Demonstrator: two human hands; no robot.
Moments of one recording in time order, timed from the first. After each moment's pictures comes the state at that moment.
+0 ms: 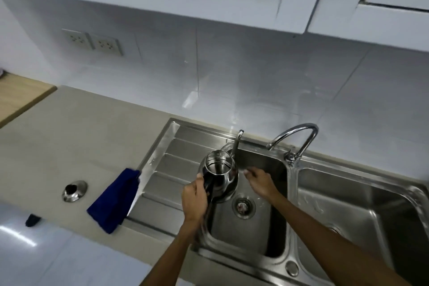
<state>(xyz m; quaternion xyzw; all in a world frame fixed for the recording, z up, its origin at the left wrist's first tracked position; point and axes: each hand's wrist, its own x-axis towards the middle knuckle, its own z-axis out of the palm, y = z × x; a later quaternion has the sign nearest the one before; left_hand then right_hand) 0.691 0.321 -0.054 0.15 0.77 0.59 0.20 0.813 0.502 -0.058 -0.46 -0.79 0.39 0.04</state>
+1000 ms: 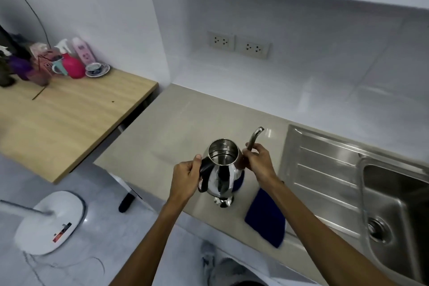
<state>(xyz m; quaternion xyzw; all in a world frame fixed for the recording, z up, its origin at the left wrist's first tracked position) 0.233 -0.016 0.007 0.25 0.78 0.55 0.15 0.339 0.182 -0.016 -0.44 -0.58 0.66 0.18</state>
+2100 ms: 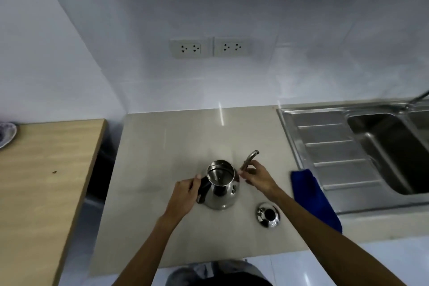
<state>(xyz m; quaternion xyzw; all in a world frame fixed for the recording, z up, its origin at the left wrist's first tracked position) -0.031 0.027 -0.081 0.48 0.74 0.34 0.32 0.203 0.158 -0.105 -0.57 -0.52 0.61 0.18</state>
